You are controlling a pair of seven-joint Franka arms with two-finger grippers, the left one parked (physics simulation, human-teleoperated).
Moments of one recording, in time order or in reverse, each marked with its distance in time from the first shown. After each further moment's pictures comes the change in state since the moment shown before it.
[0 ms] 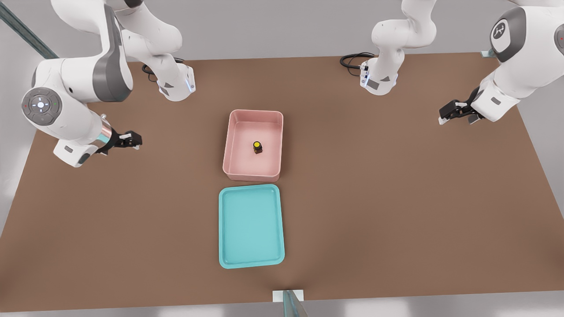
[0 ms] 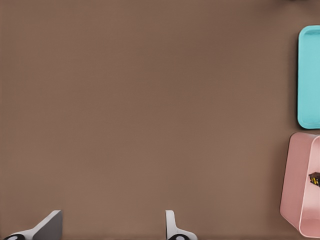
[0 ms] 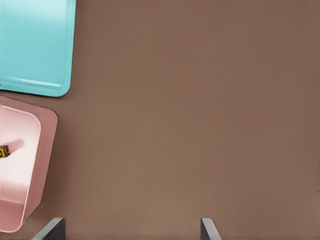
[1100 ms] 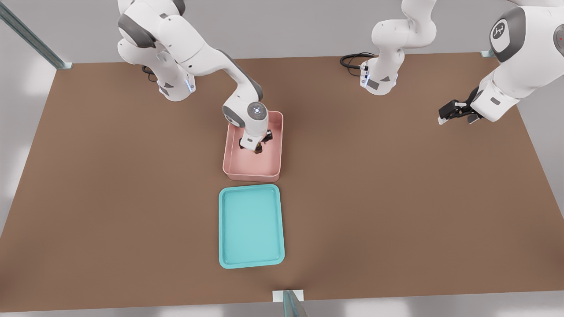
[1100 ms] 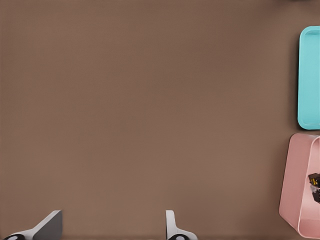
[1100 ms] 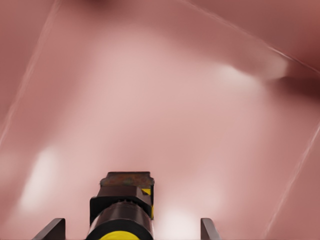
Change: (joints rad) arm 0.543 0.345 0.201 -0.654 -0.108 1.059 0.760
